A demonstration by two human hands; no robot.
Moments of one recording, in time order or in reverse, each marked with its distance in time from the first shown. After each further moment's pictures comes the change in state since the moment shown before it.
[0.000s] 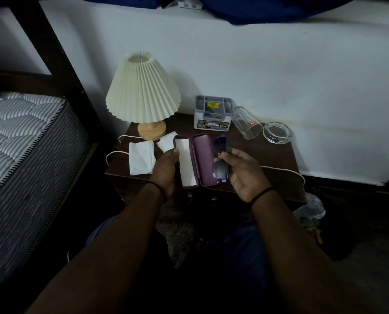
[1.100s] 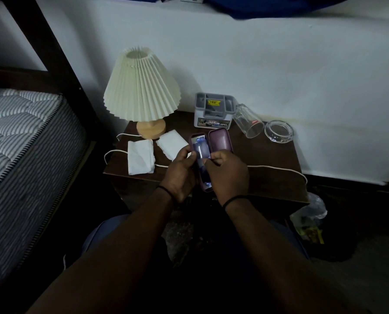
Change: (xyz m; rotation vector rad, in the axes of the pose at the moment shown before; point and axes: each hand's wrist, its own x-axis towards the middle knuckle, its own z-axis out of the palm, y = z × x) left_hand -0.008 -0.013 0.029 -0.175 -0.250 0.033; right_hand -0.015 0.027 0.031 -1.106 0.336 -0.469
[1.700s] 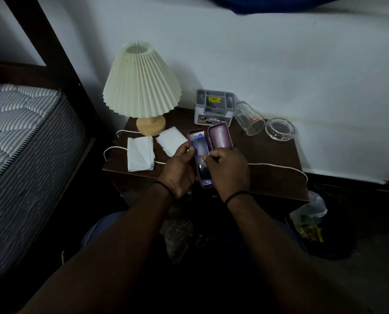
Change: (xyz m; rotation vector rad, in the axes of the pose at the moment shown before) left_hand 0.005 0.001 -0.005 -0.108 -0.021 -0.040; right_hand 0.011 0.013 0.004 -0.147 -0.043 -0.098
